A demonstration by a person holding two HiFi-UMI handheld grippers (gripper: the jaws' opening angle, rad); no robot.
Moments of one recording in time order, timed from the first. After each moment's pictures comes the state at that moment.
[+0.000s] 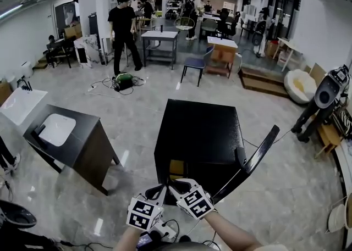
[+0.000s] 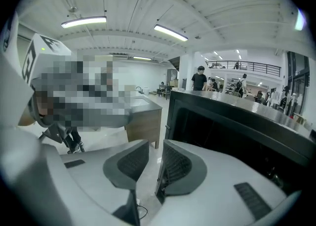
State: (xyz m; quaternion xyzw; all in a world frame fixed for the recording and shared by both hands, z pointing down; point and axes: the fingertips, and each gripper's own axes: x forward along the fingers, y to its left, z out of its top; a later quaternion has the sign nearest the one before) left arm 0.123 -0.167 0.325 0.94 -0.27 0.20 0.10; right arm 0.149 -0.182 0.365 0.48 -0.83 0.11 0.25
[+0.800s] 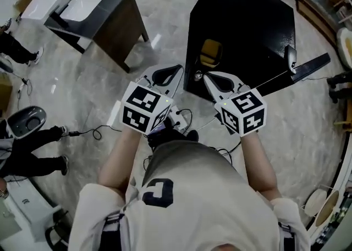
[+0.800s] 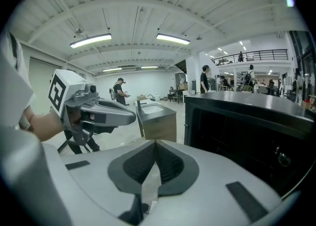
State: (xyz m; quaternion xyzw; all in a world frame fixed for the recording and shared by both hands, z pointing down) left arm 0.077 -0.119 0.318 0.92 -0.33 0.18 0.09; right arm 0.138 -0.105 0.346 0.42 -0.88 0.14 0.19
